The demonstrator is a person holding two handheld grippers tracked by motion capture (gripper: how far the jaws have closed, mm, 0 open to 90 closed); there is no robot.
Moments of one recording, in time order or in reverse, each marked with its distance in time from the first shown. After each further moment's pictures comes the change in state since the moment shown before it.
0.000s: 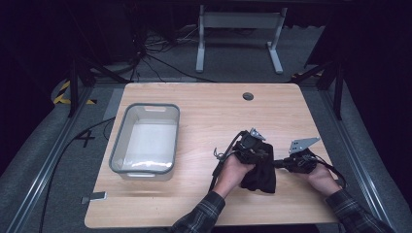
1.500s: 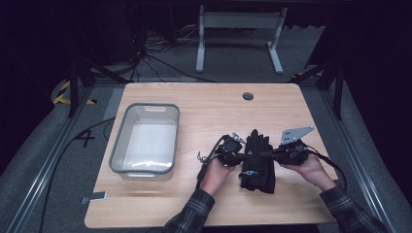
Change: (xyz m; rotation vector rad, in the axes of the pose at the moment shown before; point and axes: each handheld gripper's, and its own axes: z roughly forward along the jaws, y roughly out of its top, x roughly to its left) left arm 0.033 -0.041 -0.010 0.079 0.112 -0.029; right arm 0.022 0.060 -0.009 -0.101 0.060 -0.059
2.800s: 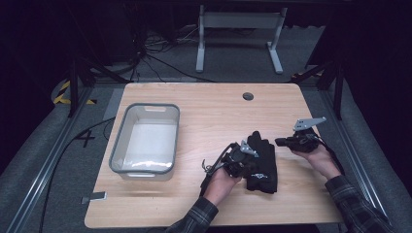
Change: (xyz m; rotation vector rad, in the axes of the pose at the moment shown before) left arm -0.047 -0.011 -0.021 -0.032 -0.078 0.088; right arm -0.074 -0.032 -0.009 0.012 -0.169 0.118
